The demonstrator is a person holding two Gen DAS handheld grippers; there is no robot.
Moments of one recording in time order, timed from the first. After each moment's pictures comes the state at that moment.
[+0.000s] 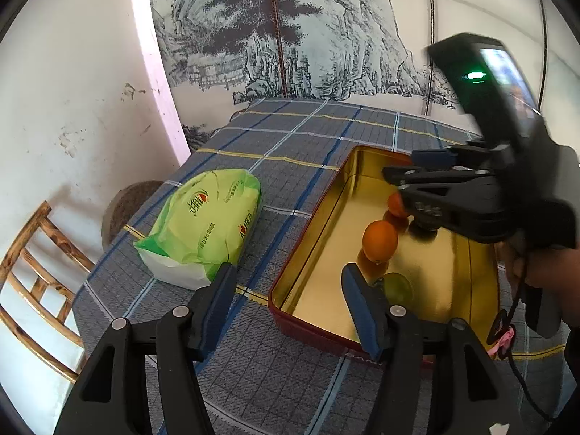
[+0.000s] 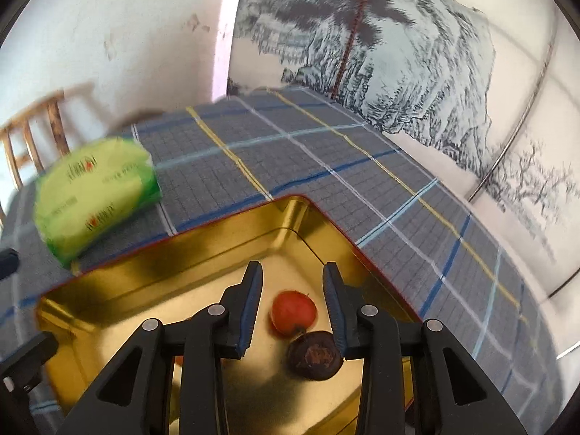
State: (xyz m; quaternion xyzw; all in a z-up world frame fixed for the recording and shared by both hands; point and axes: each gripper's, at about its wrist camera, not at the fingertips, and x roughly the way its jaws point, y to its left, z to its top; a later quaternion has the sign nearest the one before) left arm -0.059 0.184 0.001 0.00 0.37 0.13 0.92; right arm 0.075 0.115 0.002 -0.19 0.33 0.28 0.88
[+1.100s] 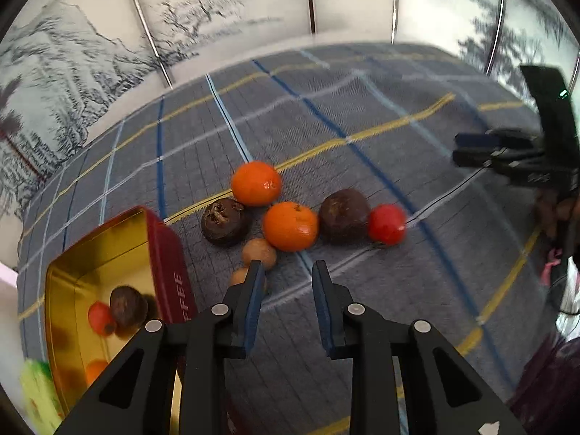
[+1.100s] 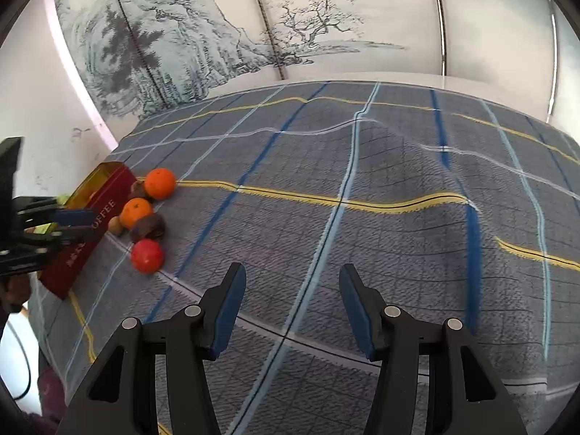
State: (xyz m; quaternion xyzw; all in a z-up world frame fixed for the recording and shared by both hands) left arm 0.047 -0.041 -0.029 0.21 0.45 -0.25 0.83; right arm -0.006 -0.298 -0.060 0.09 0.40 0.14 0.90
